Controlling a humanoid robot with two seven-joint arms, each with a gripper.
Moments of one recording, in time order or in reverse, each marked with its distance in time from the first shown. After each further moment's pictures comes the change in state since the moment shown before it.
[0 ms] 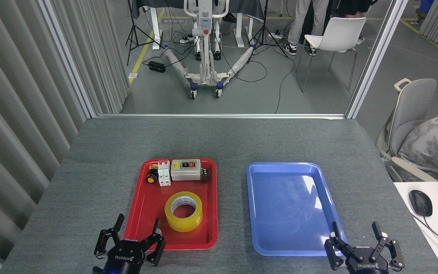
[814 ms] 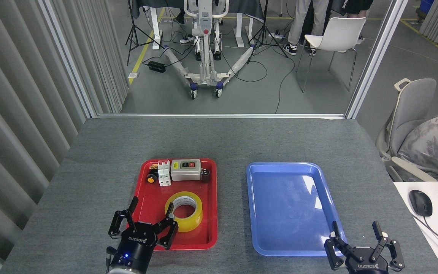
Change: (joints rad) left arm -0.113 0.000 -0.065 0.052 -0.005 0.007 -0.014; right arm 0.000 0.004 0.001 0.004 0.000 0.000 -0.032
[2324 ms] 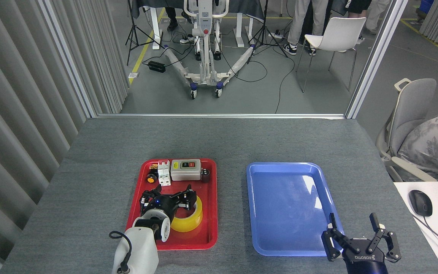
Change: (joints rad) left arm -0.460 -0.033 -0.064 0.538 0.143 0.208 -0.525; right arm -0.039 0.010 0.008 0.001 0.006 0.004 0.011
